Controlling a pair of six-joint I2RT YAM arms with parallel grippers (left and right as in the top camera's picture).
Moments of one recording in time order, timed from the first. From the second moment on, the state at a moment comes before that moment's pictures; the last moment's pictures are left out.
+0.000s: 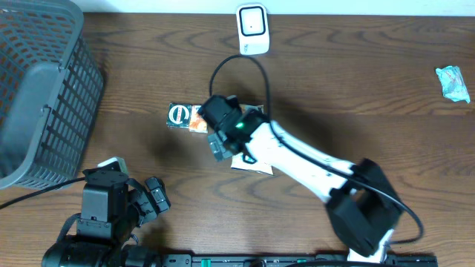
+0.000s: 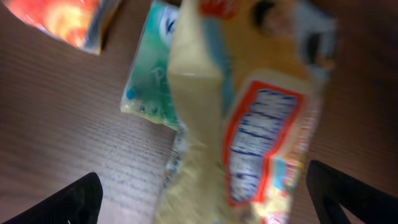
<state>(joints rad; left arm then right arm) -0.16 0.60 0.88 -1.27 -0.05 -0.56 0.86 1.97 1.48 -0.81 0.25 0.43</state>
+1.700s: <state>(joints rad) -0.16 0.60 0.88 -1.27 -0.05 -0.56 0.28 1.88 1.42 -0.86 -0.72 0.15</state>
